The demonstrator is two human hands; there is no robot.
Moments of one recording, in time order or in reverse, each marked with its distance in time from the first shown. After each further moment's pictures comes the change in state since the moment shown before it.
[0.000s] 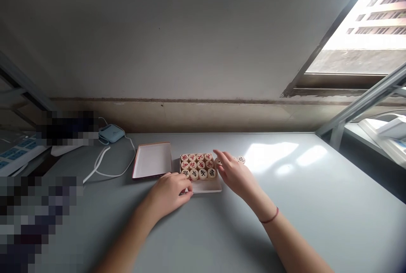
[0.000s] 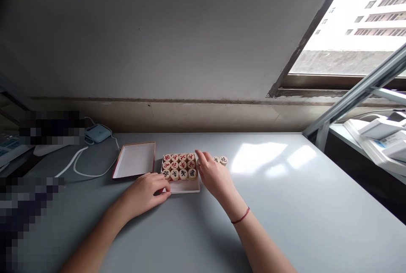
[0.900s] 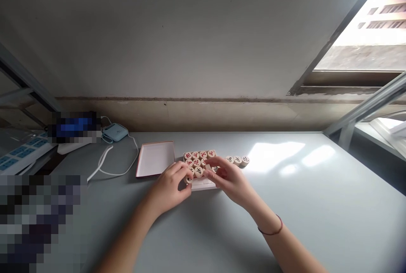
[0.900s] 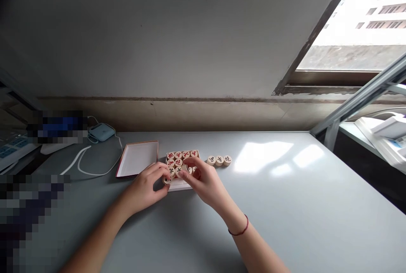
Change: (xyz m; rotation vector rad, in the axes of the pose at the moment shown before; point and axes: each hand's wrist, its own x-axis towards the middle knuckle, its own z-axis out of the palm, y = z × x) left_hand -0.003 -0.013 0.002 -0.198 0.268 0.049; right_hand -0.007 -0.038 -0.016 1.039 -0.159 0.237
